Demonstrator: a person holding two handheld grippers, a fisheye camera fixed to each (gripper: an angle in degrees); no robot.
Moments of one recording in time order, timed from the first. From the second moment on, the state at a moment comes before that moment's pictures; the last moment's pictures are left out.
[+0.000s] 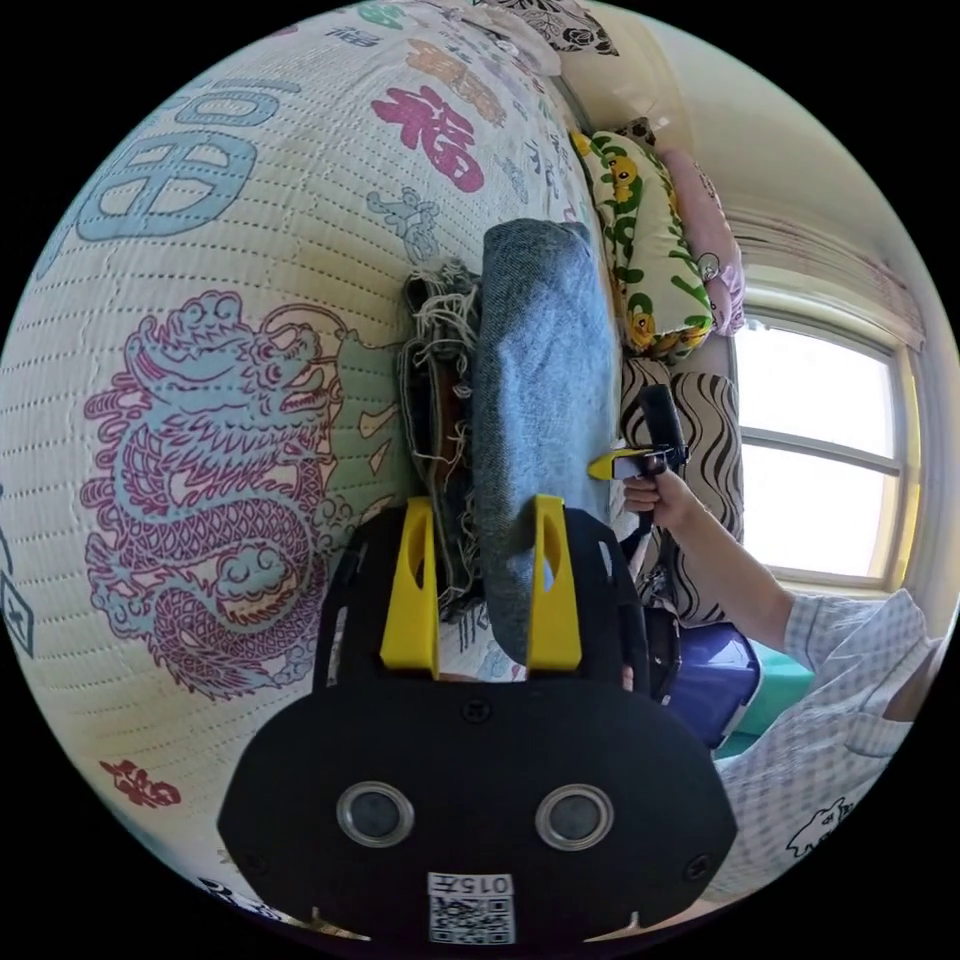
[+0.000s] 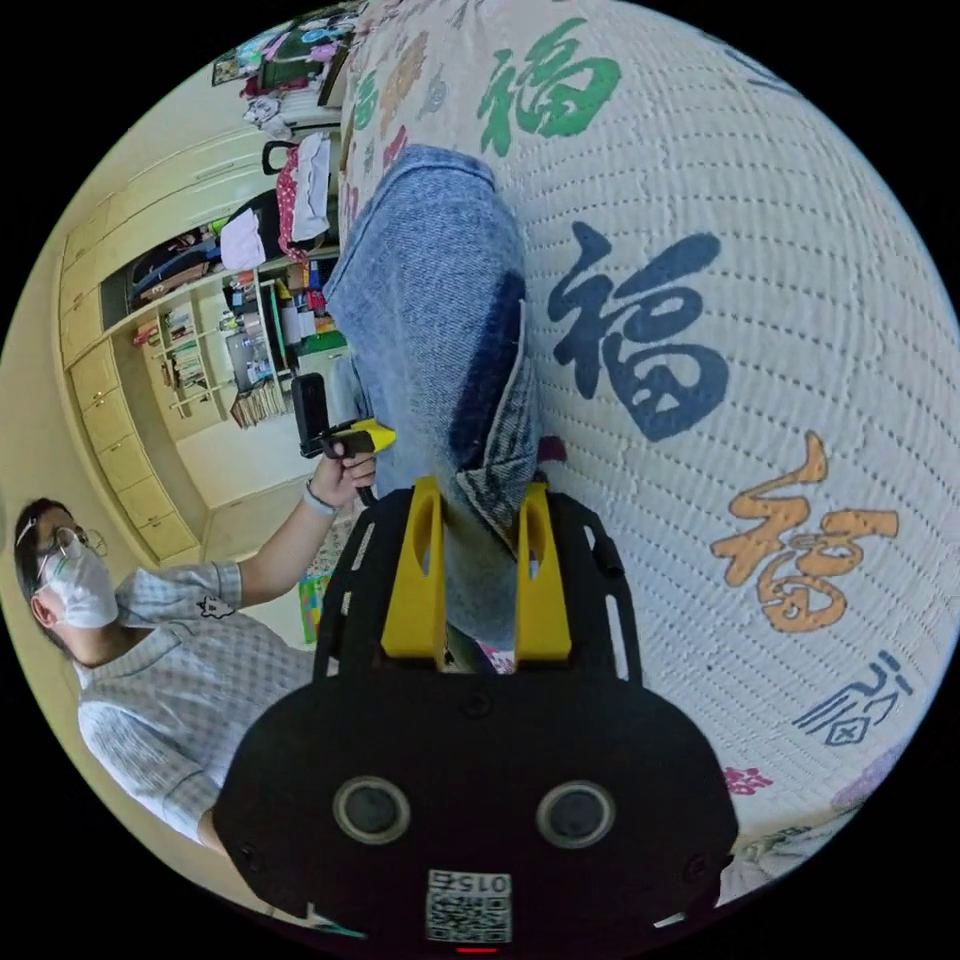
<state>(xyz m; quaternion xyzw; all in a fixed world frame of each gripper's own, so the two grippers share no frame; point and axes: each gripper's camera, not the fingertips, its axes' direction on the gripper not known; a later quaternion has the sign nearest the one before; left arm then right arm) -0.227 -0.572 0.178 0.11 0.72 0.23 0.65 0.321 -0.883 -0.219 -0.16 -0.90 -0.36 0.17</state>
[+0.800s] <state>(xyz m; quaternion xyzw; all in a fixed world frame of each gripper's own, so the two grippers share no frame) -0.508 -0.238 0.468 0.30 0.70 -0.43 0.48 0.599 -0.752 -0.818 0.27 -0.64 -0.69 0.19</state>
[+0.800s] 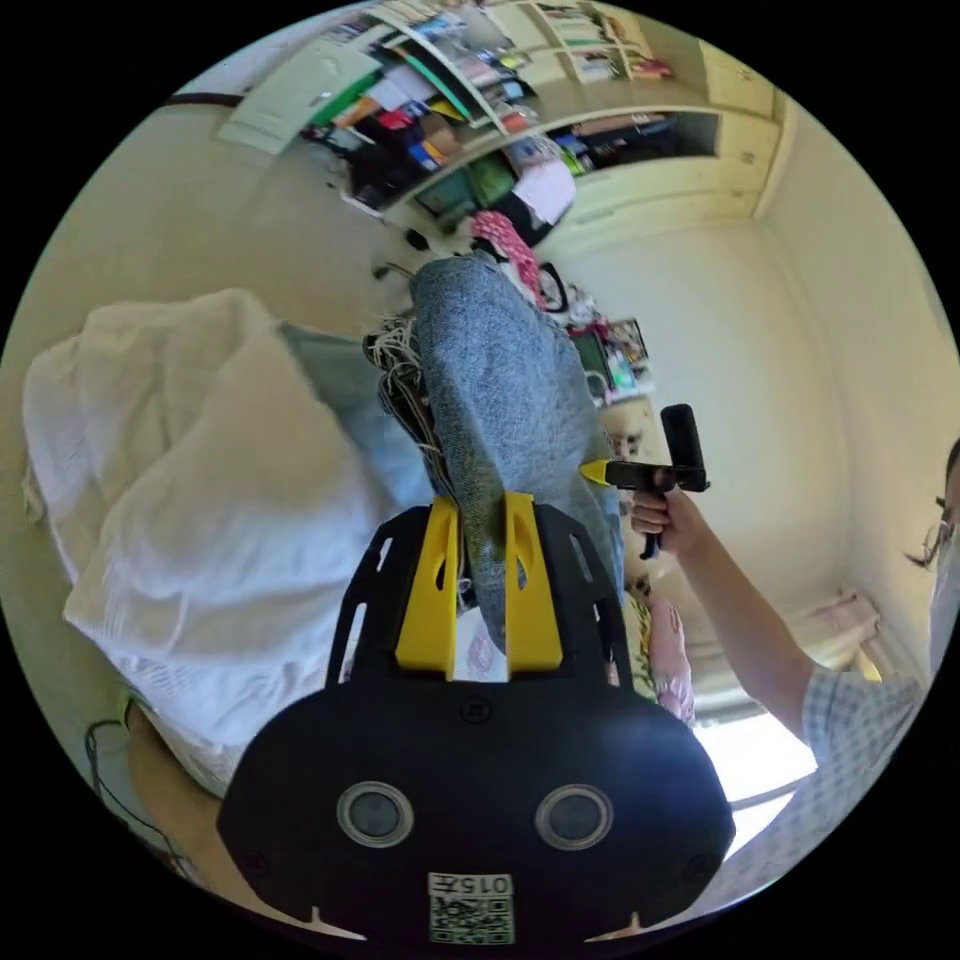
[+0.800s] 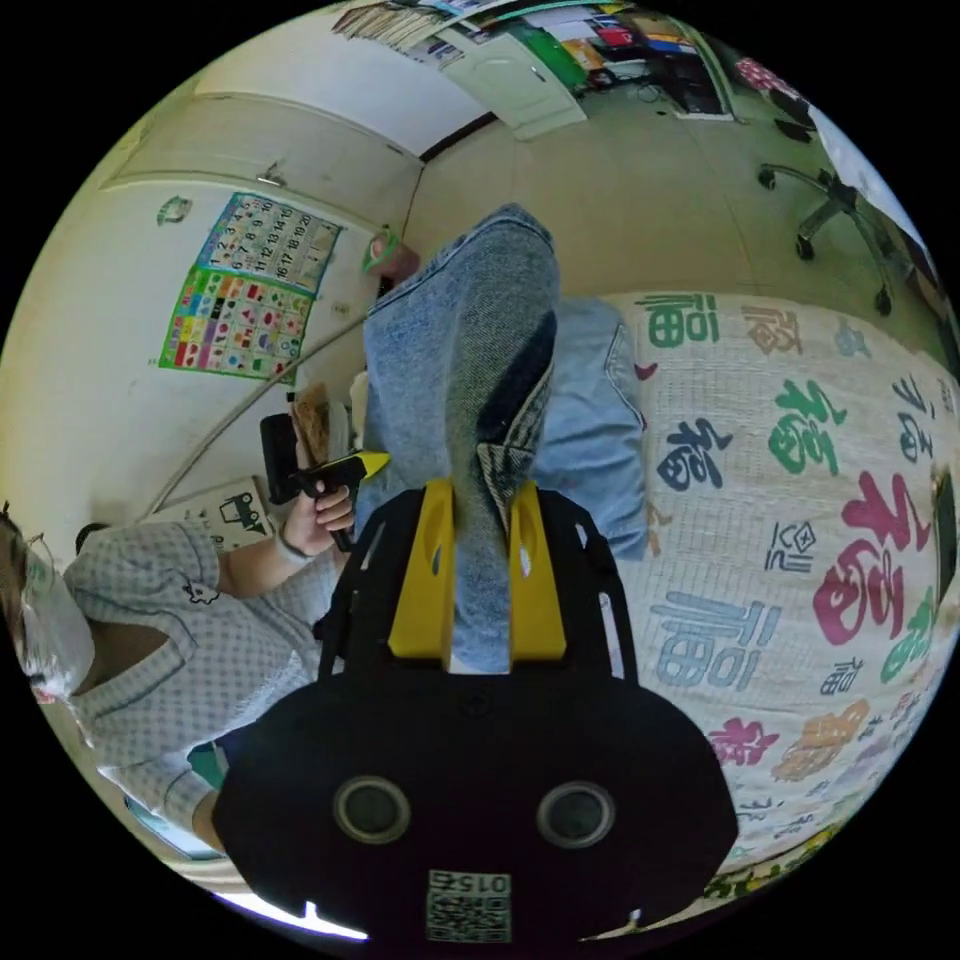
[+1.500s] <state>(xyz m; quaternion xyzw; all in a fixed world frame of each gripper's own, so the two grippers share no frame) -0.412 -0.156 0.475 0.33 0.64 -0.43 0.54 0.715 -0.645 -0.683 0.31 -0.64 -0.53 0.45</state>
